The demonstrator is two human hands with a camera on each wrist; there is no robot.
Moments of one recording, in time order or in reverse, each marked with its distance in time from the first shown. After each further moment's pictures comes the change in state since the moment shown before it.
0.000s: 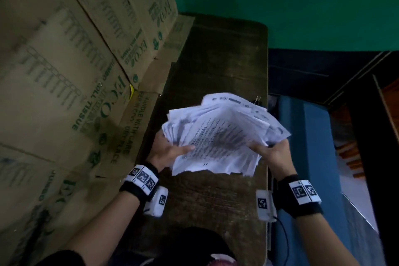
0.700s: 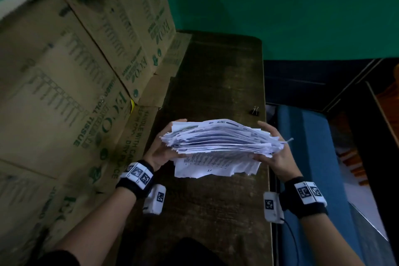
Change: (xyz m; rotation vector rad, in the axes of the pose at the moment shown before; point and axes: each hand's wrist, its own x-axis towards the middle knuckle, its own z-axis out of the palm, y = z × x) left_hand 0.023 0.024 -0.014 0.000 -0.273 -0.033; right_hand 0.025 0.018 -0.034 -0.133 -0.177 -0.069
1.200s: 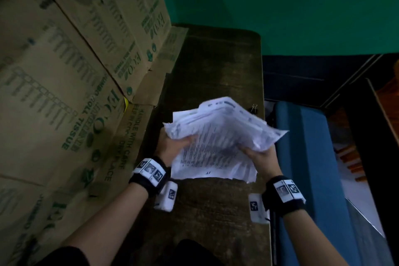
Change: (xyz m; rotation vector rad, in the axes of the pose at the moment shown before) left_hand 0.030 -0.002 0.027 -0.185 0.186 -0.059; right_hand 0.015 0.014 0.039 0.054 0.211 0.111
